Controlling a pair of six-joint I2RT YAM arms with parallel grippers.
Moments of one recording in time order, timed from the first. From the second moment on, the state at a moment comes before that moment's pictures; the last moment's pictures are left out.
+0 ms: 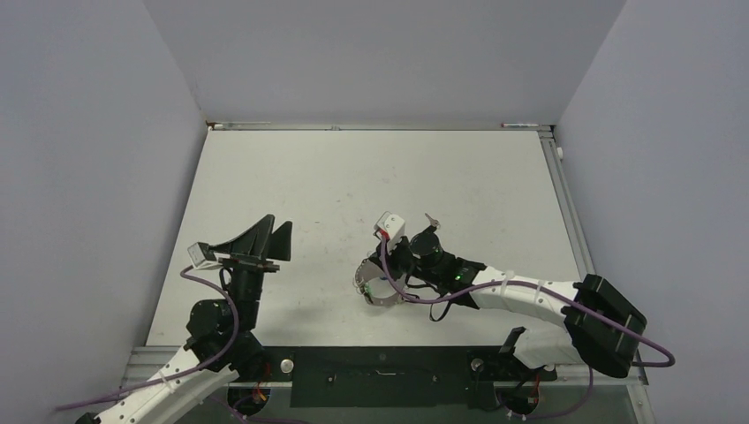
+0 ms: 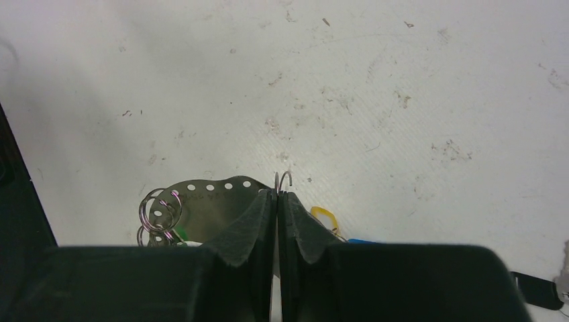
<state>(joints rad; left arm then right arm) -0.83 0.21 0.22 0.53 -0.60 -1.38 0.94 1.31 0.61 0.33 -0.06 0.03</state>
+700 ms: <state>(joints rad) -0.83 0.58 0.69 -0.26 -0.56 -0.83 0.85 0.93 0.81 -0.04 0.19 -0.01</state>
